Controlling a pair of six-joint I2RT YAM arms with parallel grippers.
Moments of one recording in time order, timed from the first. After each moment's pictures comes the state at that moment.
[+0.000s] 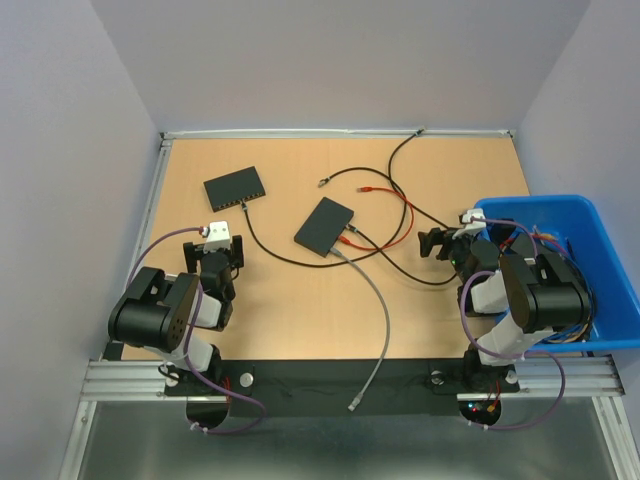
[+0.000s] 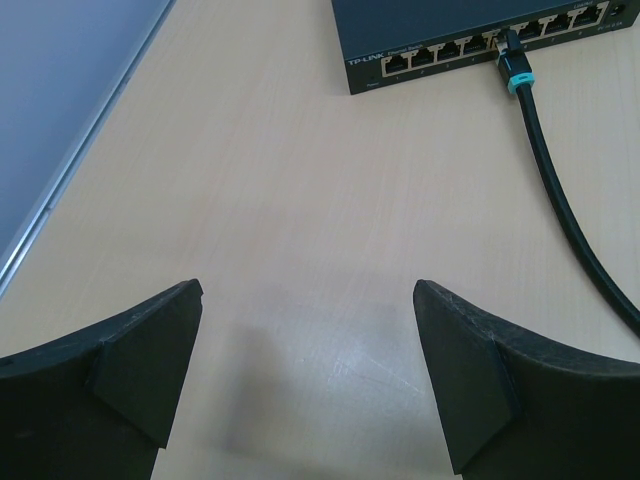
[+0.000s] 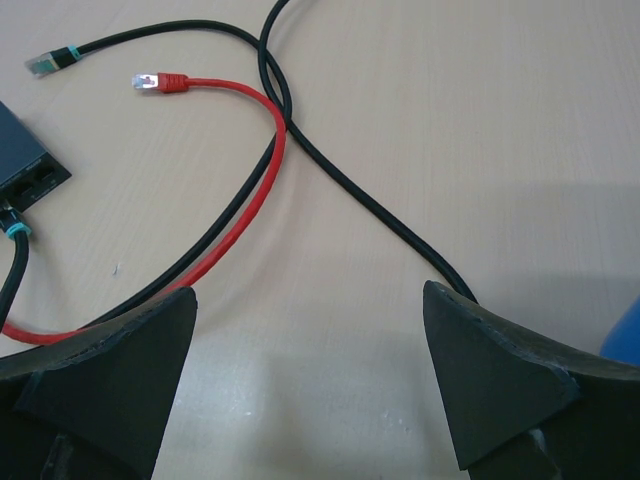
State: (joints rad) left arm -0.20 1.52 0.11 1.18 -0.50 0.08; right arm 0.01 1.61 0.21 1.29 -0.17 0.11
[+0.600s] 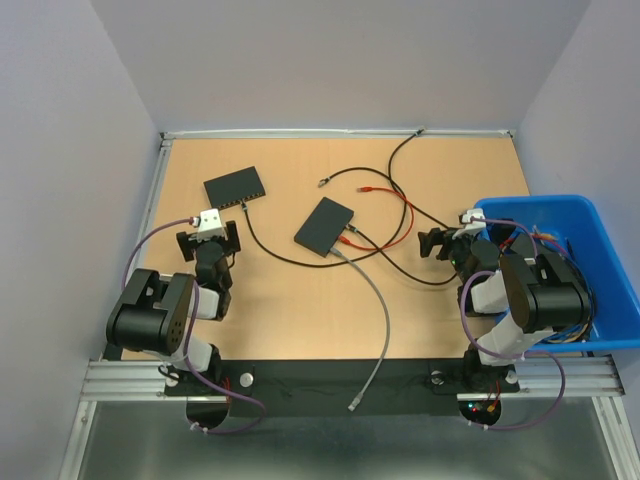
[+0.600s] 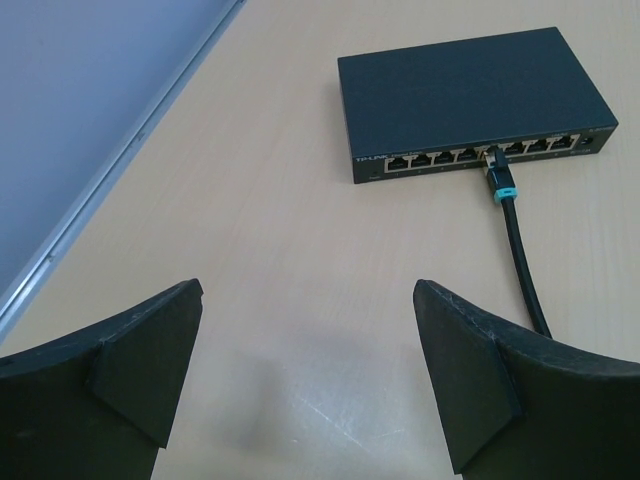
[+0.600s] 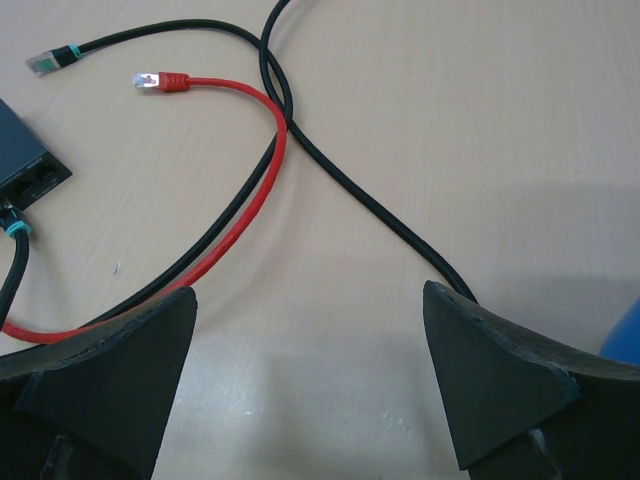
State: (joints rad) left arm -0.15 1.50 0.19 1.18 -0.48 0.04; right arm 0.01 1.61 0.21 1.29 -0.18 0.10
